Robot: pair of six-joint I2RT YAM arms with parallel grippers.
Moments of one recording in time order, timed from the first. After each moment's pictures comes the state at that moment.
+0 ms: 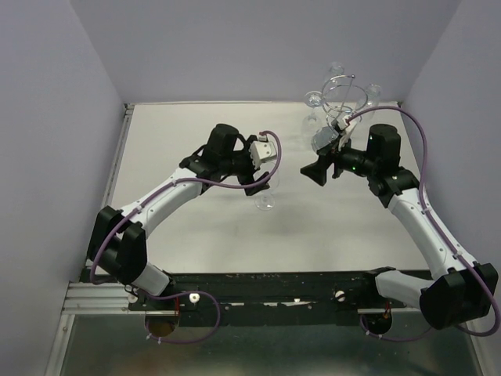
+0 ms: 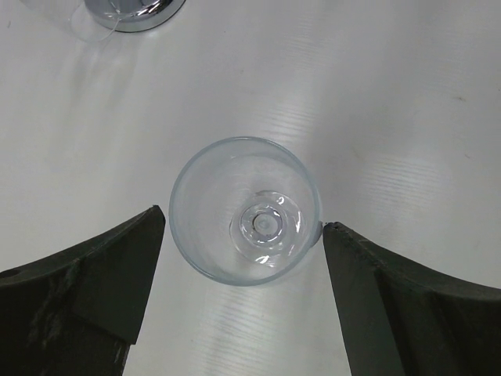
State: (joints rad) left arm -0.57 1.50 1.17 -0.26 0.57 0.48; right arm 0.24 1.16 1.02 -0.23 -0.69 -0.12
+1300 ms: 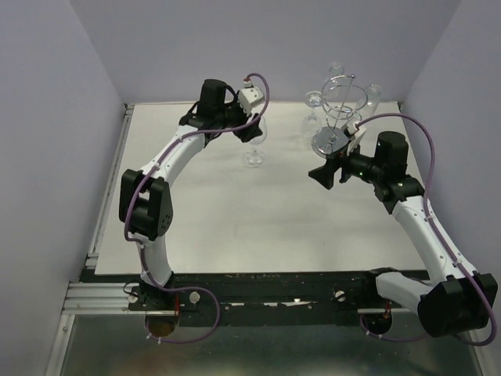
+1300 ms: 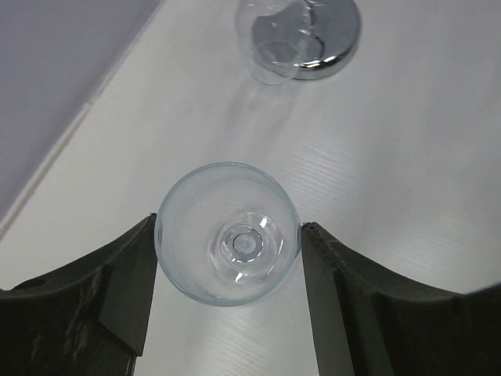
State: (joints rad) left arm -0.39 1.85 1.64 -0.28 0.63 0.39; right arm 0.16 1.11 0.93 -0.23 -0.69 -0.11
